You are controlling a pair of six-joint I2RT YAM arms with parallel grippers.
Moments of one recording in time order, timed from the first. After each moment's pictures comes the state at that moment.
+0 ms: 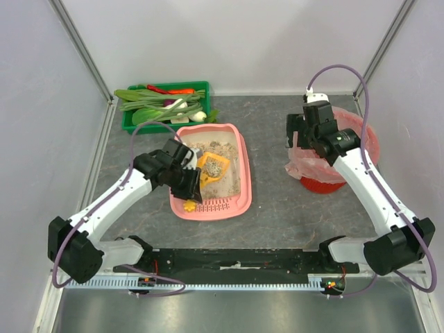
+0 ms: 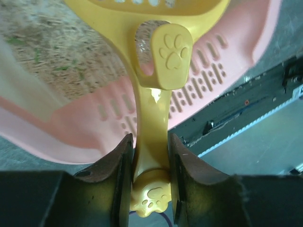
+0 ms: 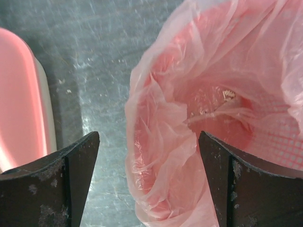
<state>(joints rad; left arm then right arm) -0.58 1.22 1.03 -0.95 0.26 -0.36 0.34 1.30 1.34 -0.75 0.29 0.24</state>
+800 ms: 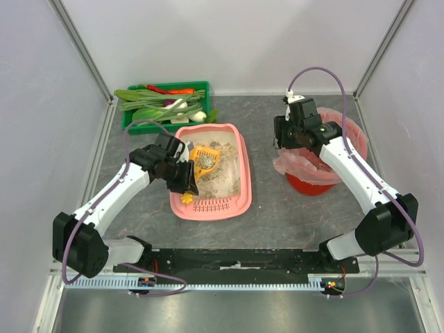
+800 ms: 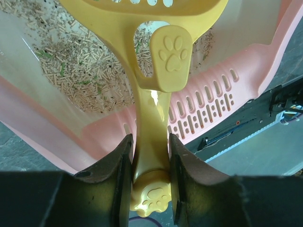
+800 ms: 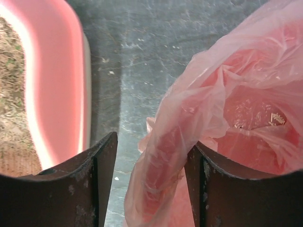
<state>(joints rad) -0.43 1.27 1.03 -0.90 0.33 -0.36 0.36 1.44 1.33 -0.70 0.06 0.24</state>
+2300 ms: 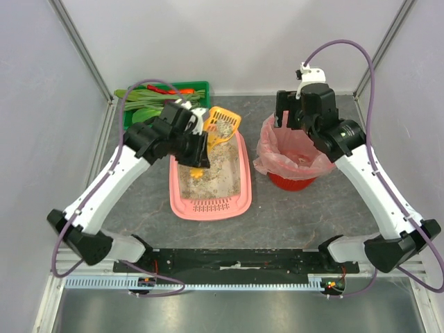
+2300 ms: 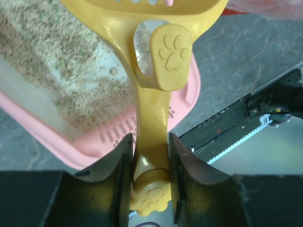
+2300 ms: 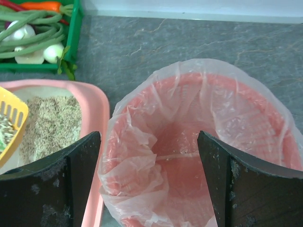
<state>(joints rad) -0.60 1.34 1.54 -1.13 0.18 -0.32 0.47 1.33 1.56 -0.69 0.29 0.23</state>
